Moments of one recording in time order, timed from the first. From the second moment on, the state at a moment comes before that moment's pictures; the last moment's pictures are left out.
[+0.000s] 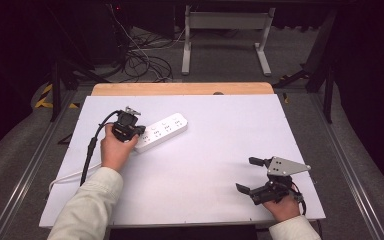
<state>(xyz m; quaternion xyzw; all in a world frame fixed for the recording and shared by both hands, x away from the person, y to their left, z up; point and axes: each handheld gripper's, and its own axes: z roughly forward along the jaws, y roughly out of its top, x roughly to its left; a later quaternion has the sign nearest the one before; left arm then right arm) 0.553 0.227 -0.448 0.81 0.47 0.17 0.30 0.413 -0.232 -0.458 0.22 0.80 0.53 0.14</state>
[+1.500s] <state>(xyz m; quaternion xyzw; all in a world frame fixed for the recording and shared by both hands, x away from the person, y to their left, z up) 0.548 0.213 -0.450 0.81 0.48 0.21 0.27 0.410 -0.232 -0.458 0.22 0.80 0.53 0.14</state>
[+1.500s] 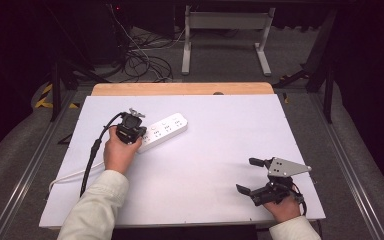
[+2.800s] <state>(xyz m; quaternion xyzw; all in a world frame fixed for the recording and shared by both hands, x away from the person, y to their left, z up) 0.570 0.195 -0.446 0.80 0.48 0.19 0.32 0.411 -0.233 -0.458 0.22 0.80 0.54 0.14</state>
